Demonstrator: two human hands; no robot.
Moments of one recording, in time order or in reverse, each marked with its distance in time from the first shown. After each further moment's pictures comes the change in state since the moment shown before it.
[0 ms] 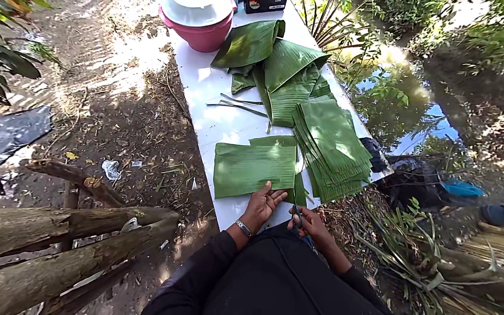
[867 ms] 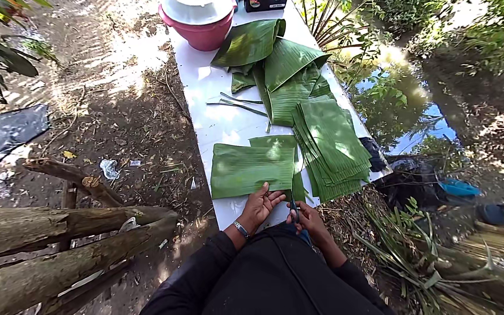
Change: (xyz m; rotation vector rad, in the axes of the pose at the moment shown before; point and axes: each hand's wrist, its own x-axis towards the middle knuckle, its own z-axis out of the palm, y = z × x) left_hand -0.005 0.004 -0.007 -0.004 -0.004 -0.018; right_hand 0.011 -0.002 0.003 0.028 0.017 -0.040
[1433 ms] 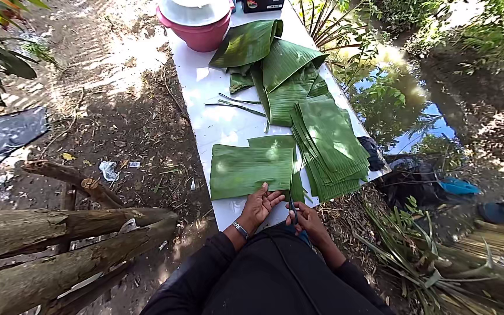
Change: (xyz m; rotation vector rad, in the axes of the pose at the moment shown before) left_hand 0.000 -0.001 0.000 0.006 0.002 0.004; right_hand -0.003 -0.001 0.003 0.011 0.005 -0.008
